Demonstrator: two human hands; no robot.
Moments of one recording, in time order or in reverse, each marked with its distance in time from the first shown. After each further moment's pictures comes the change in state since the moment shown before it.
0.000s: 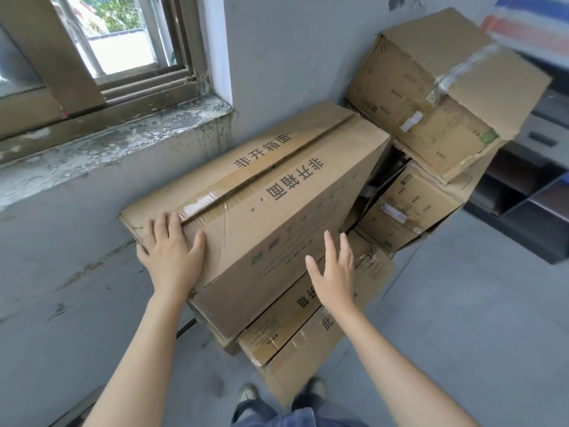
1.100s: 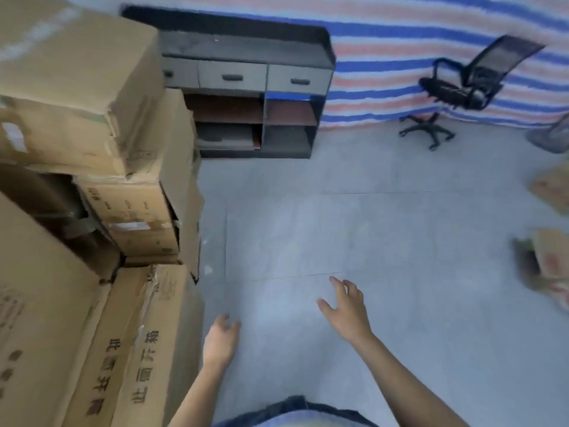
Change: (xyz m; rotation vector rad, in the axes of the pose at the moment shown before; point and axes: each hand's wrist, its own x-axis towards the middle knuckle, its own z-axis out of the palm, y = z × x) left_hand -0.325 0.288 0.263 -0.099 -1.120 0.301; right_hand -0.221 0.369 -0.208 0.132 0.284 0.942
